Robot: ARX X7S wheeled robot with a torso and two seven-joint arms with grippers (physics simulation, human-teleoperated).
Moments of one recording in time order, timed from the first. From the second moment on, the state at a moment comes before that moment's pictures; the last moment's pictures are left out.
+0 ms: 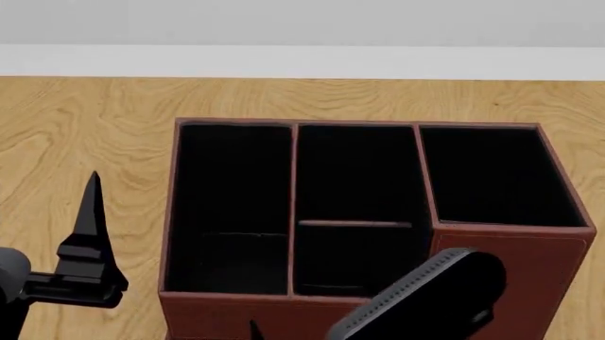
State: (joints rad) left arm -0.28 -0.24 0.13 0.84 -0.27 -0.77 -0.27; right arm 0.51 0.51 0.10 -1.01 1.30 1.42 0.40
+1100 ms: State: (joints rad) left arm -0.32 -0.26 0.15 0.83 -0.29 -0.78 -0.30; right arm 0.71 0.64 -0.39 -0.92 1.99 1.35 1.07
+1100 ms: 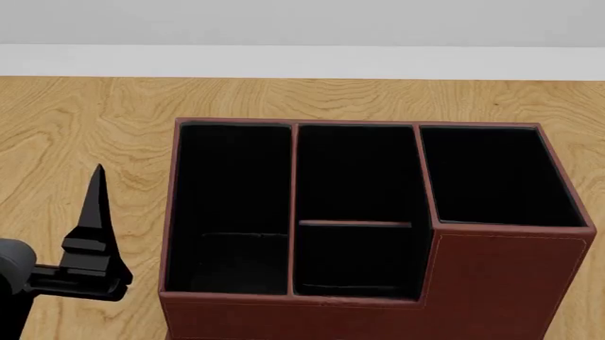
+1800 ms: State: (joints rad) left arm -0.31 -0.26 0.15 0.81 -0.32 -0.76 -0.30; right arm 0.78 0.56 -0.64 -0.80 2.00 1.37 1.14
